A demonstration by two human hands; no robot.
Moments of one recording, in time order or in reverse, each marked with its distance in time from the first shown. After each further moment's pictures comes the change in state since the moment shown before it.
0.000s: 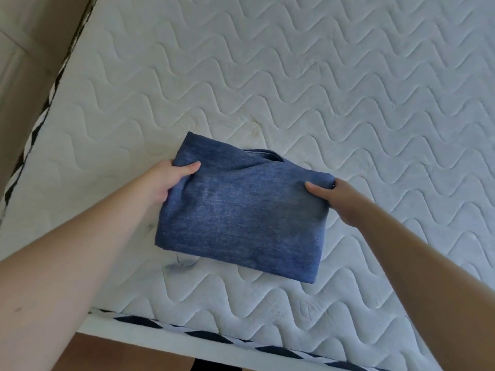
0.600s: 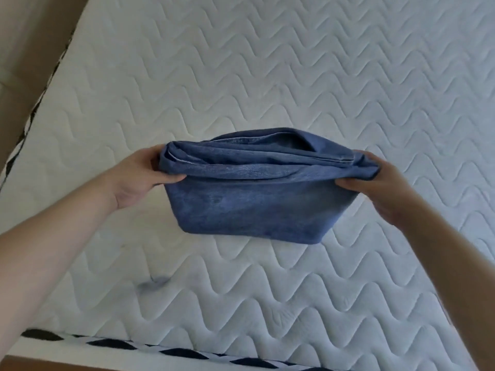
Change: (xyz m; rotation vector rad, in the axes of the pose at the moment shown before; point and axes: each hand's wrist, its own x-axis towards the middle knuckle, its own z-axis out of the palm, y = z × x) left_hand -0.064 0.065 0.033 0.215 -0.305 0.457; right_hand -0.078 -0.043 -0.117 0.130 0.072 -0.467
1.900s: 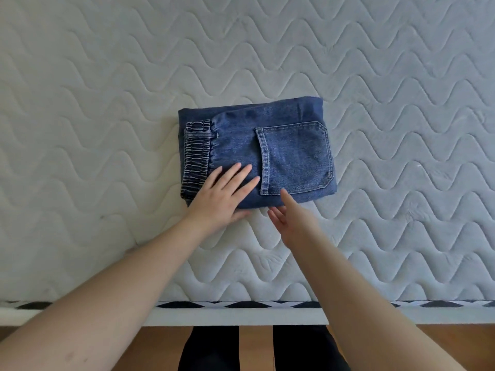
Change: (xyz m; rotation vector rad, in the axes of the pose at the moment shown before) left_hand -0.002 -0.129 0.183 1.608 -0.100 0.588; right_hand -0.091 0.111 0.129 0.827 0.577 0.869
